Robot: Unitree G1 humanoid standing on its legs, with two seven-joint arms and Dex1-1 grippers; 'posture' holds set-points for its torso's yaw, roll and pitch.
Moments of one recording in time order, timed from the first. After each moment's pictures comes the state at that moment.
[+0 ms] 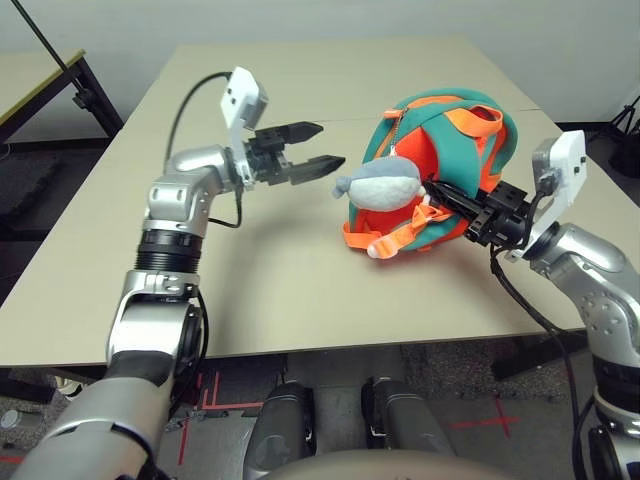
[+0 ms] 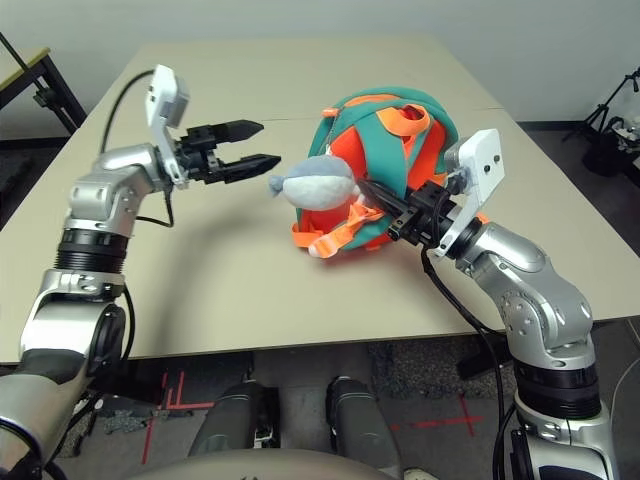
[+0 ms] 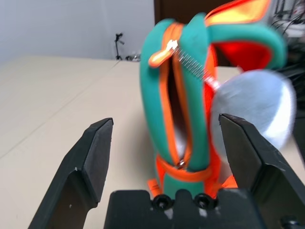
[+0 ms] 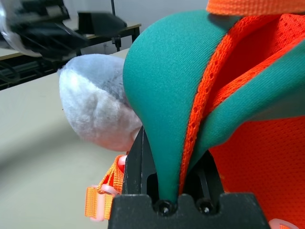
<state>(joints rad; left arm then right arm) -0.86 0.45 0.06 0.27 -0.41 0.50 -1.12 -0.27 -0.53 -0.16 -0.40 0.66 0.60 0.60</state>
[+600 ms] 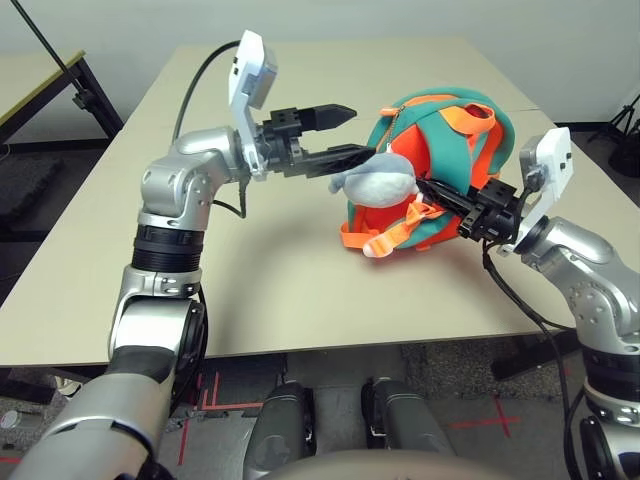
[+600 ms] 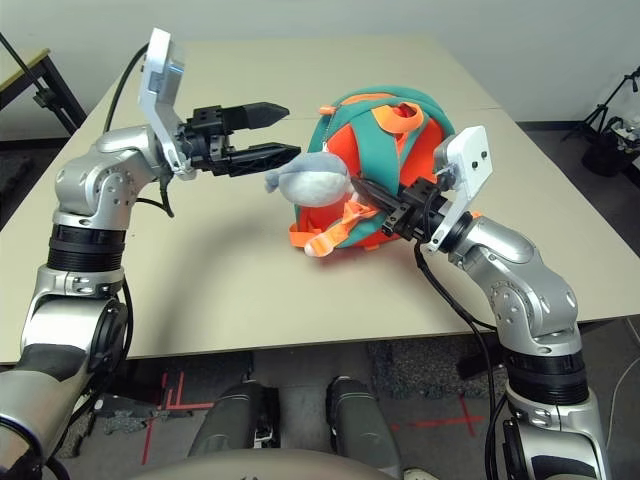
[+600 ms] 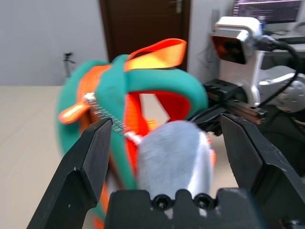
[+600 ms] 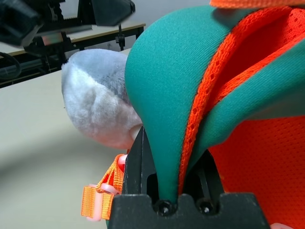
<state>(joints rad) -0.90 0.36 -0.04 0.17 -0.51 0.60 -1.15 -0.30 -0.51 -0.13 -0.35 0.62 0.57 0.63</state>
